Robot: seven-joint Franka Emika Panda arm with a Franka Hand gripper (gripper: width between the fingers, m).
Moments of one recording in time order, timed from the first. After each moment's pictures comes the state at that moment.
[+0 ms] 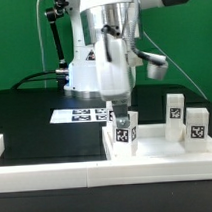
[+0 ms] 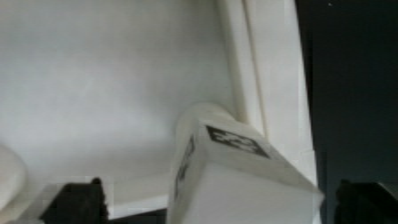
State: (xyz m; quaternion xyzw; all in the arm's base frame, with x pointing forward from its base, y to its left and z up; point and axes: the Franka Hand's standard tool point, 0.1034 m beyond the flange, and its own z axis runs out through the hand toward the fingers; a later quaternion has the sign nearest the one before) arm 0.619 0.005 0.077 -0.67 0.74 -0.01 0.09
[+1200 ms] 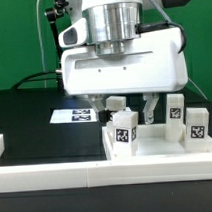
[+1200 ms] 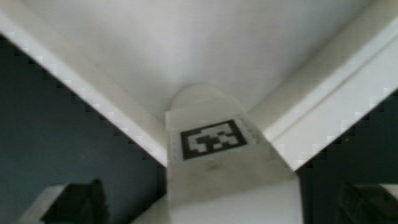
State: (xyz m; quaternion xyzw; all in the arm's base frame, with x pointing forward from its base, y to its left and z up) arm 0.620 0.005 0.078 -0.94 0.33 -0.05 0.05
